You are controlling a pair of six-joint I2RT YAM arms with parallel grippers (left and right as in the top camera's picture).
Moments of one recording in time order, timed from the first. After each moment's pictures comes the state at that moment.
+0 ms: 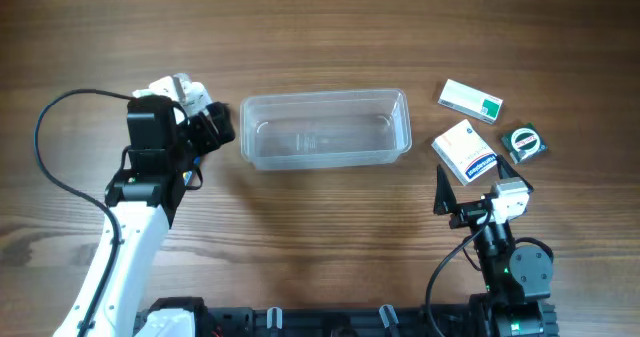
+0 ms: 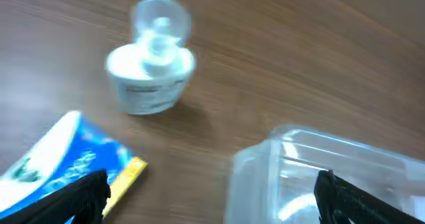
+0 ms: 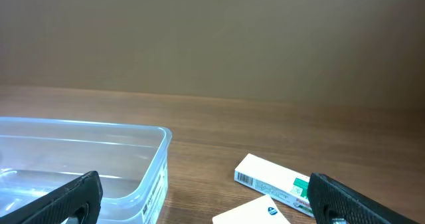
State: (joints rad) left arm -0.01 1.21 0.73 -0.25 0.07 -0.40; right arm 0.09 0.01 0.01 0.00 -0.06 -0.01
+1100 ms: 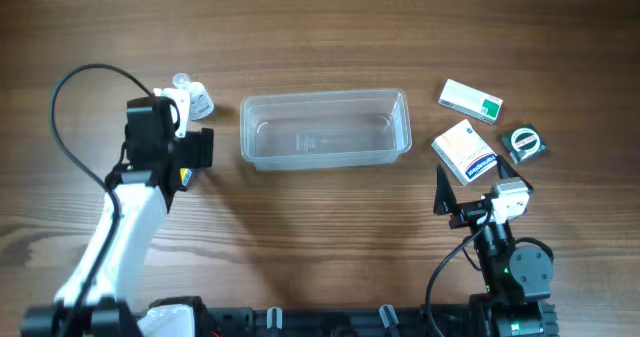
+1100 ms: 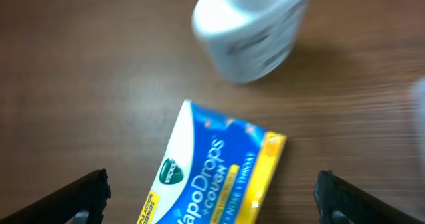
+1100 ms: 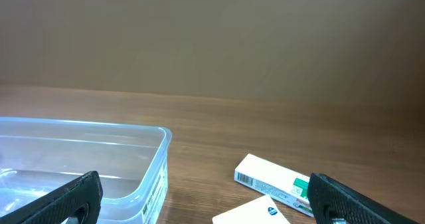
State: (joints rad) left arm 0.07 1.36 0.73 -0.30 -0.14 0.18; right arm 0.09 0.01 0.01 0.00 -0.06 -0.01
